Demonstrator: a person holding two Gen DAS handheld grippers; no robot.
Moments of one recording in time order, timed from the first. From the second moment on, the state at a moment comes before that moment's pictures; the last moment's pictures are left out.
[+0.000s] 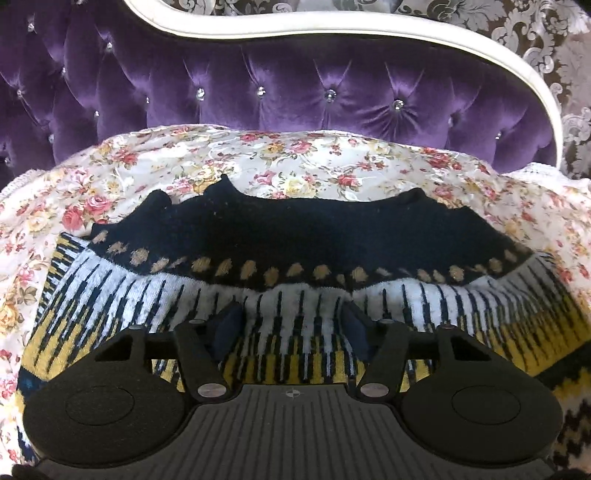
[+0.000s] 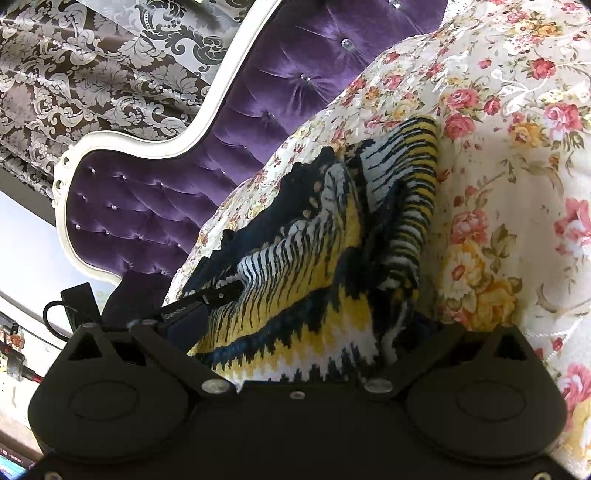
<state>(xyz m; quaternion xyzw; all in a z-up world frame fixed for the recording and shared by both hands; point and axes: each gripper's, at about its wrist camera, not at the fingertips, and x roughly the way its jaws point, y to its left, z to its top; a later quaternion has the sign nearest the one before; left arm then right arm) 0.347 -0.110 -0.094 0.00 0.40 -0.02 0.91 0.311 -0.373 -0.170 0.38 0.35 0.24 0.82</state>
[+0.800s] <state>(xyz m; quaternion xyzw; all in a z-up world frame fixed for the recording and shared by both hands) 0.267 -0.097 -0.095 -0.03 0.40 -0.08 0.91 0.309 -0.377 -0.175 0.37 0.34 0.21 0.84</state>
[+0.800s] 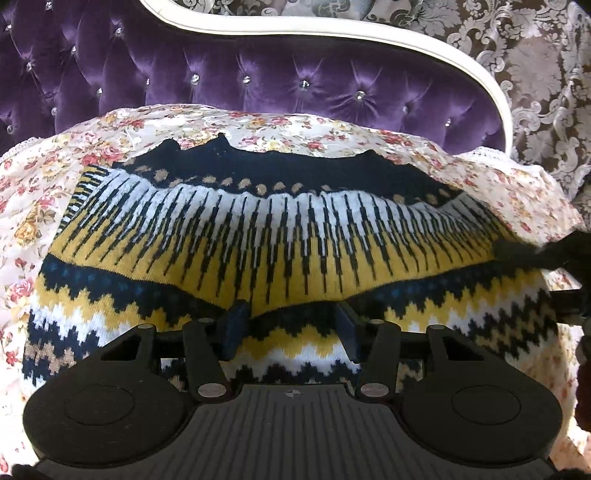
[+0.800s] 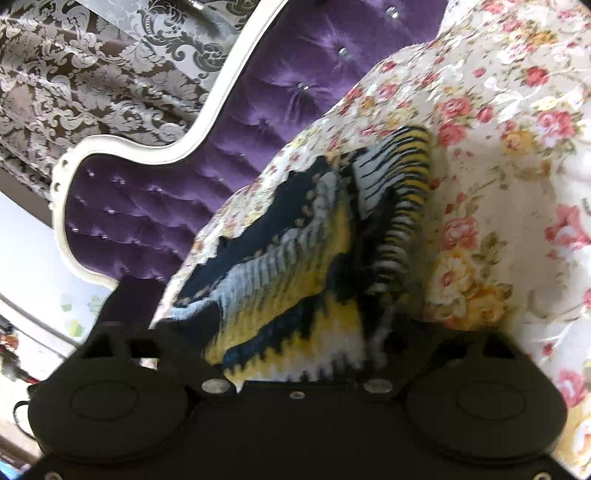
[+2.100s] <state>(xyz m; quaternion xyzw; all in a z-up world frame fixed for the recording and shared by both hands) 0.193 0.096 -0.068 -0.13 0.37 -0.04 0.92 0.331 -0.135 -0.055 0.10 0.35 0.22 0.90</state>
